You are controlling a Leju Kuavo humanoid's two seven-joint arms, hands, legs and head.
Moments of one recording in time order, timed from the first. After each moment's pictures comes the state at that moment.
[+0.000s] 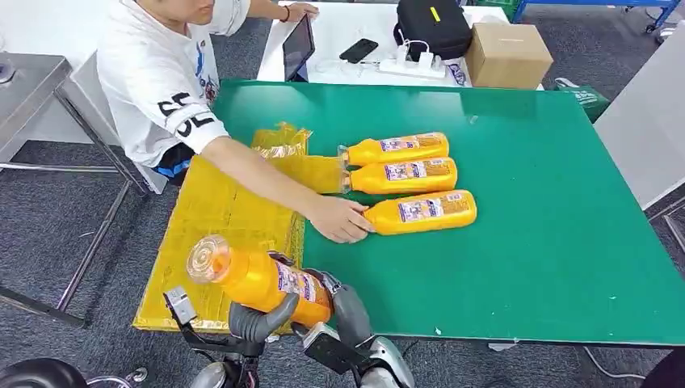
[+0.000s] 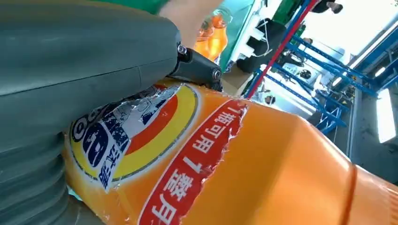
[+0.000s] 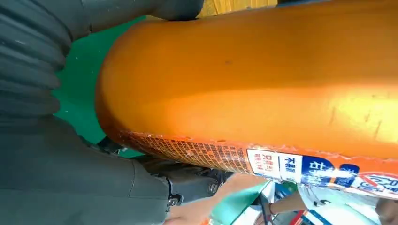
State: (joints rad) left arm 0.05 -0.25 -0.30 -1.31 0.39 -0.25 -0.49; right arm -0.09 0.20 0.57 -0.94 0.52 -0.36 -0.64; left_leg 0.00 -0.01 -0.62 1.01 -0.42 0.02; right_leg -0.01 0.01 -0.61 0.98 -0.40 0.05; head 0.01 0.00
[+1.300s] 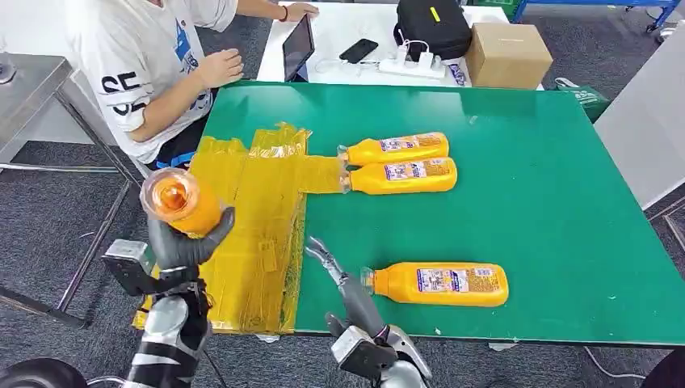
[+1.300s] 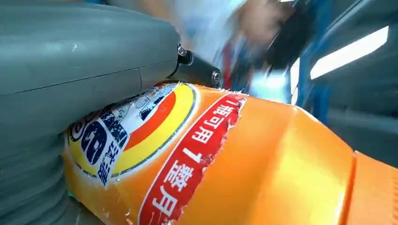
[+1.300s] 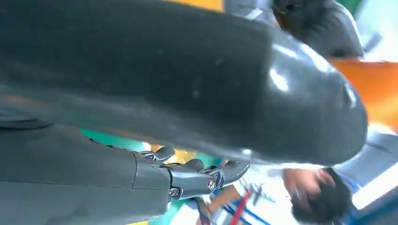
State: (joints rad) left arm -0.22 -0.18 -0.06 -1.37 -0.16 0.33 -0.67; right arm 0.00 0.12 0.55 -1.39 0.35 -0.15 -0.69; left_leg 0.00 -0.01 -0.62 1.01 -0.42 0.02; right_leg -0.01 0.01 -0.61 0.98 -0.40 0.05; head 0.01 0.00
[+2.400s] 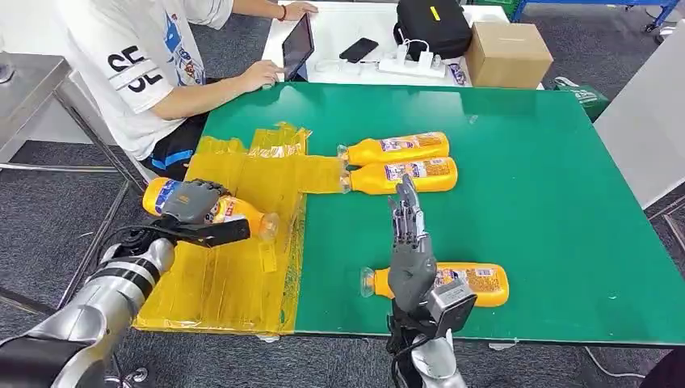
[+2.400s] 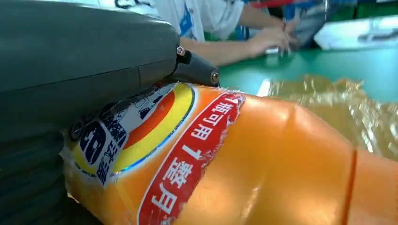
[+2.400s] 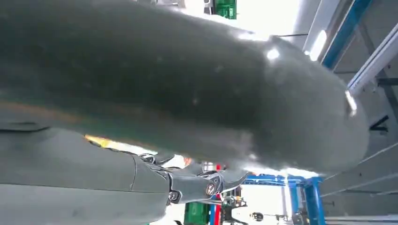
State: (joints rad) left arm -0.77 0.08 -0.22 -0.47 -1.22 0.23 -0.40; right arm -0.01 0.19 0.39 -1.56 0.03 -0.15 -0.70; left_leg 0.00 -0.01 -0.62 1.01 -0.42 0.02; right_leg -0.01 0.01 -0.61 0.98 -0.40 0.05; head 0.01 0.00
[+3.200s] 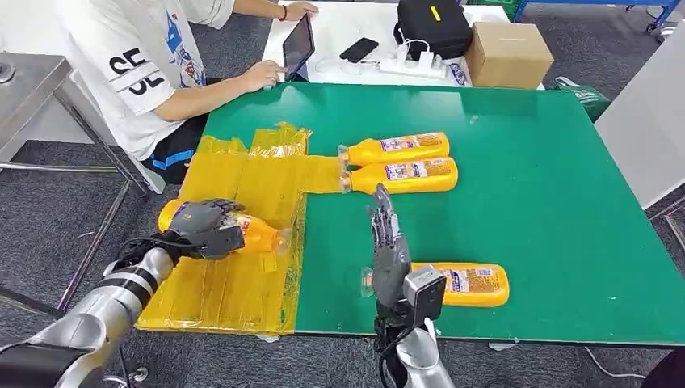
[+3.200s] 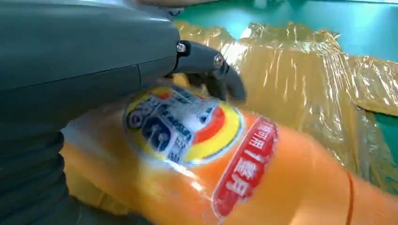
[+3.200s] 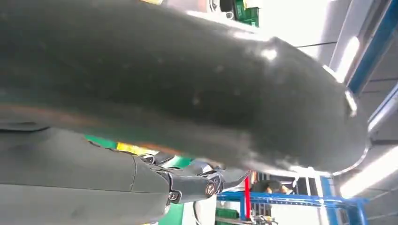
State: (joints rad) left arm -0.72 0.09 -0.21 -0.44 -1.03 0.07 -0.51; right arm -0.05 0.23 0.38 -1.40 0.03 -0.11 -0.68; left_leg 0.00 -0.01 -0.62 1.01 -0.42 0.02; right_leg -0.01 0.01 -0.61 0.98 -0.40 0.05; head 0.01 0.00
